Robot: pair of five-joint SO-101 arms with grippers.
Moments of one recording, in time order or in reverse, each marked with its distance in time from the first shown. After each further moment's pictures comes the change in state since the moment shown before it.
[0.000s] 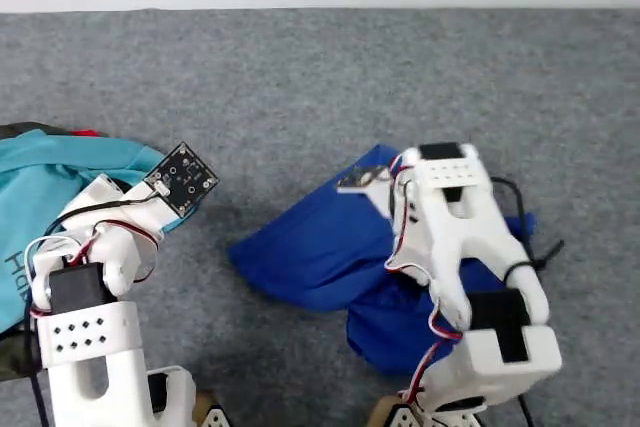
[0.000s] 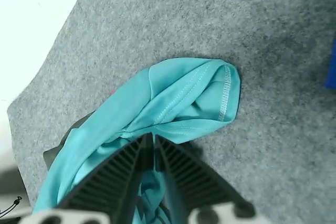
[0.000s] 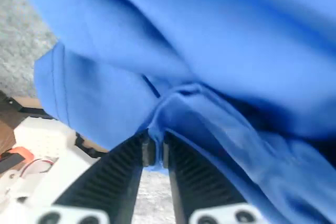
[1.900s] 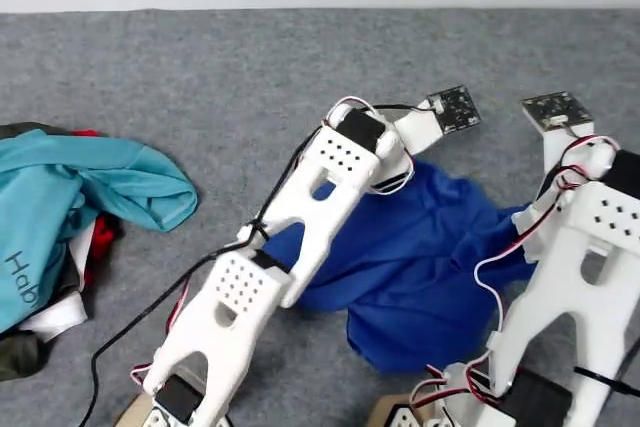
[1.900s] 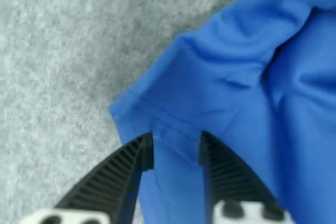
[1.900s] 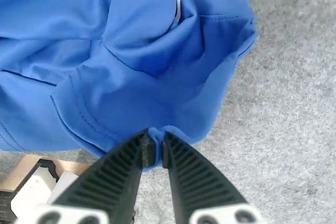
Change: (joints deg) left arm 48.7 113.9 -116.4 24.0 25.8; right arm 31.7 -20.9 -11.9 6.7 -9.8
